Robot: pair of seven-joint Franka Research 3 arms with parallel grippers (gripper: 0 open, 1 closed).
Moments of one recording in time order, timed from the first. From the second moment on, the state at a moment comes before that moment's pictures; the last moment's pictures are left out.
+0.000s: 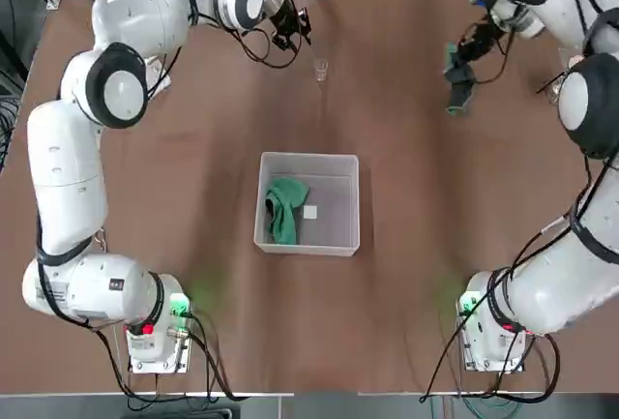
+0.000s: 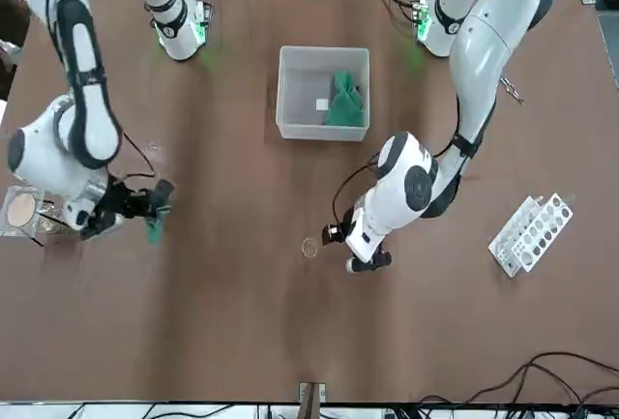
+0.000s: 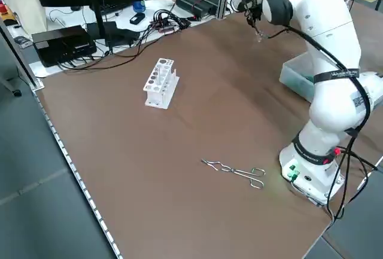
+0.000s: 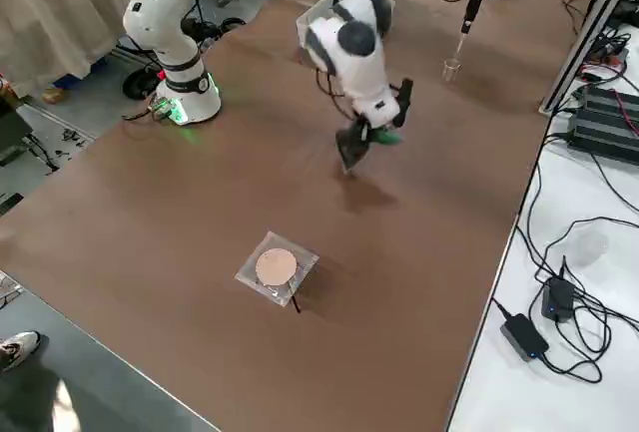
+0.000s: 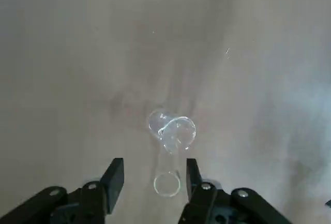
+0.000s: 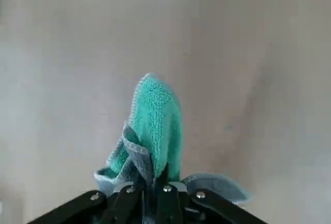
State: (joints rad) left arm -0.10 0.85 -0.61 -1.40 0.03 2.40 -0.68; right arm 0.43 0.32 -0.44 -2.00 0.56 2.17 -0.54
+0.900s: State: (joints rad) left arm -0.10 0.85 -0.60 -1.39 0.03 2.40 -0.68; right arm 1.01 0.26 -0.42 -1.81 0.50 1.90 0.38
